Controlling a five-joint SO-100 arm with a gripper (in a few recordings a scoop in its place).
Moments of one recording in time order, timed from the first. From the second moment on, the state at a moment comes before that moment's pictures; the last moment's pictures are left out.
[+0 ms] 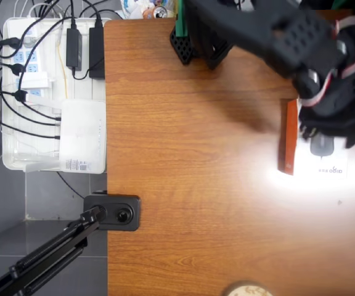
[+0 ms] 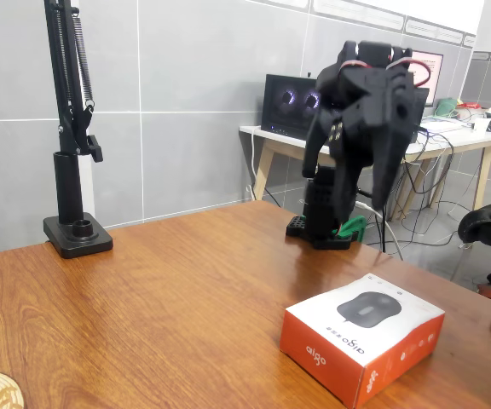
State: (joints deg) arm -46.5 108.7 95.4 59.8 34.3
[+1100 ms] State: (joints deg) arm -55.0 71.5 70.4 56.0 30.1
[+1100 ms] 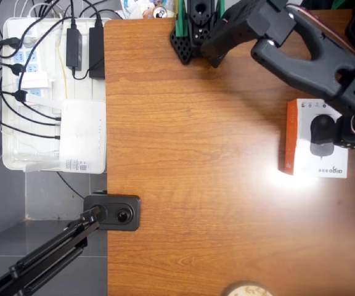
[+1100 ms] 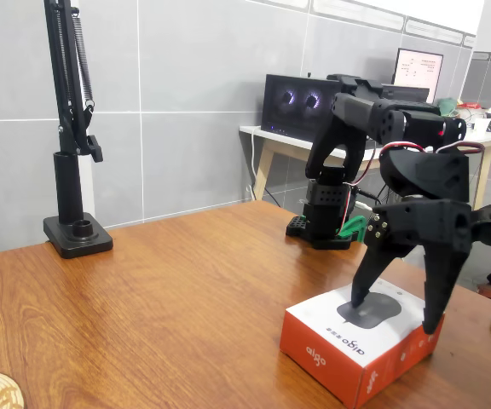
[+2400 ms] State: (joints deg) arm -52.3 71.7 76.2 62.1 31.3
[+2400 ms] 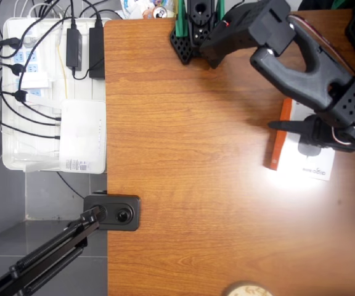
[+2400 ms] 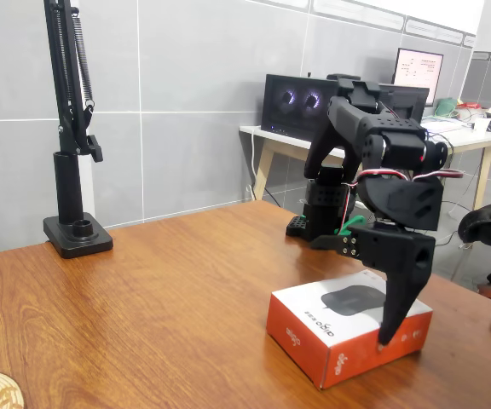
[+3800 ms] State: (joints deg) arm 16.4 131.5 142.2 42.0 35.0
